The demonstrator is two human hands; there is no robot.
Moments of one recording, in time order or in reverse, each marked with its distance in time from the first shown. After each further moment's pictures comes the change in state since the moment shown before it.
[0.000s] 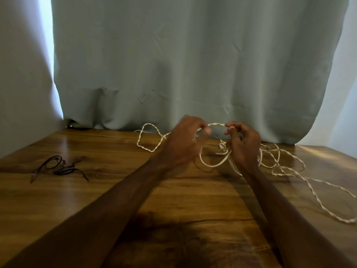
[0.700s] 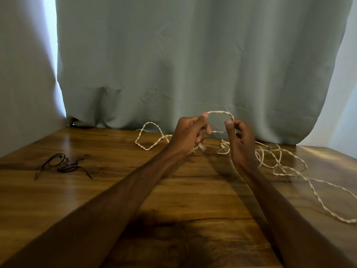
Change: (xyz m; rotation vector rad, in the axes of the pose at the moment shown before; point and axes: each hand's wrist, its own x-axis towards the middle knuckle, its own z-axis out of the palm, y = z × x) left_hand 0.007 0.018 -0.003 -0.742 -0.010 -0.480; right_hand -0.006 -0.002 0.005 -0.026 -0.129 -0.011
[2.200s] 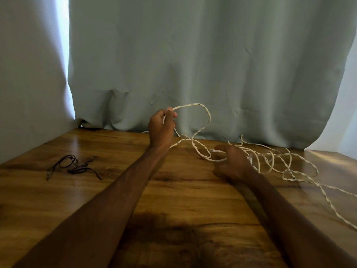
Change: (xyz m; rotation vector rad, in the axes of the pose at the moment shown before) left_hand 0.022 -0.028 -0.069 0.087 0.596 0.058; right_hand -0.009 0.009 0.013 -0.715 -0.579 0.172
